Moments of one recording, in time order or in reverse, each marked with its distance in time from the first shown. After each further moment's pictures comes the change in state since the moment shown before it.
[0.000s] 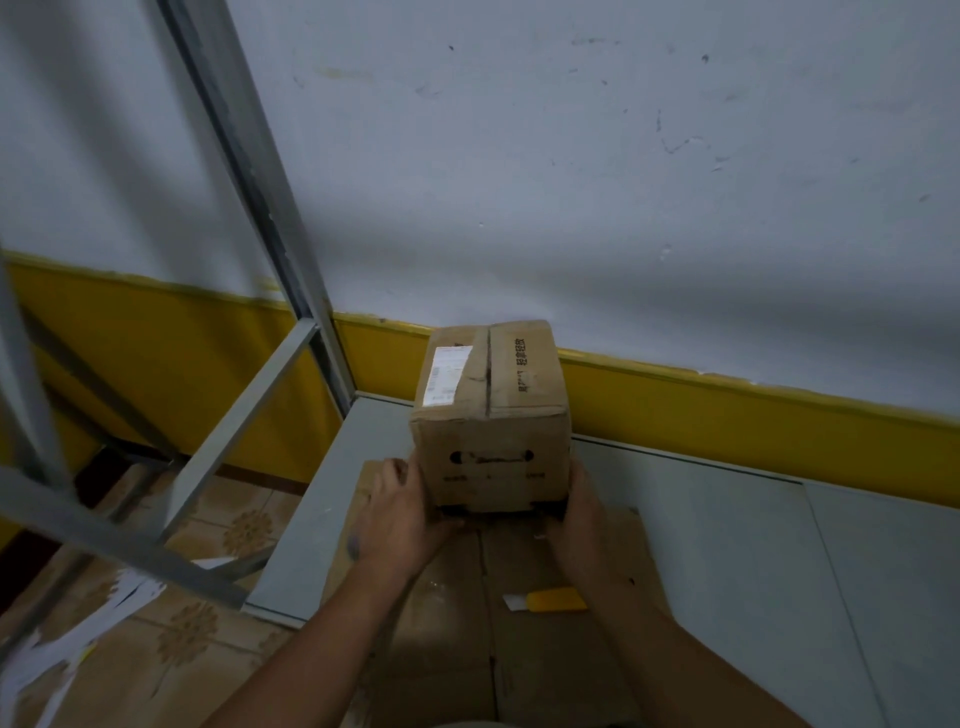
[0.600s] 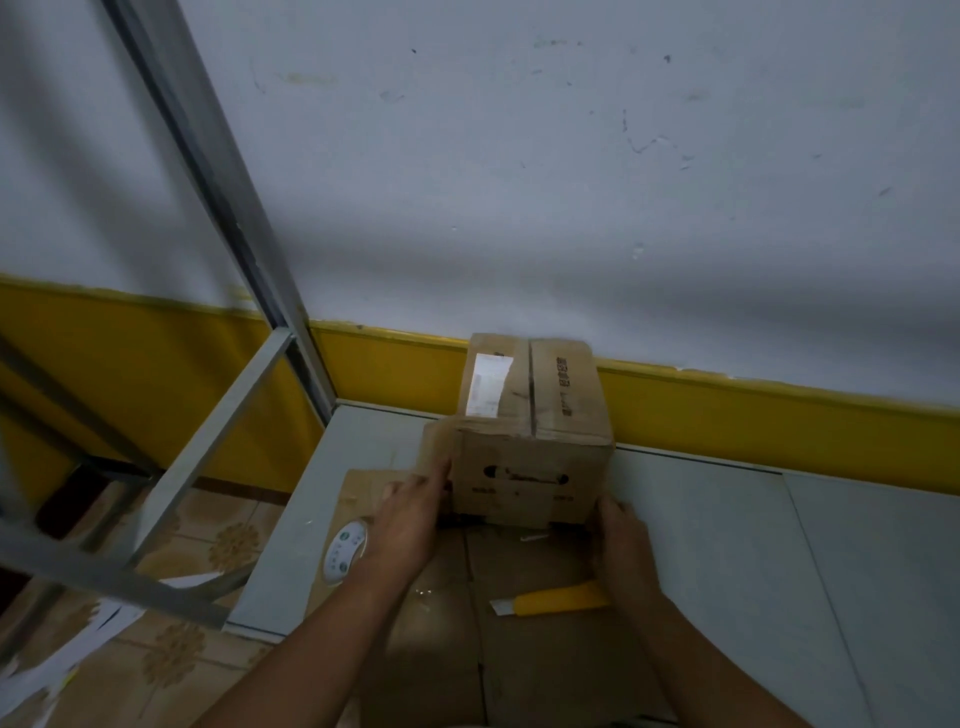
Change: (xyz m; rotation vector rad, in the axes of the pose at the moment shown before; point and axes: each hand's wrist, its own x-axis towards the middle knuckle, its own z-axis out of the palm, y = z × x) left_hand 0.020 0.021 0.024 0.065 -0.092 0.200; right_hand -0.017 0.050 -0.057 -0.454 0.031 -0.011
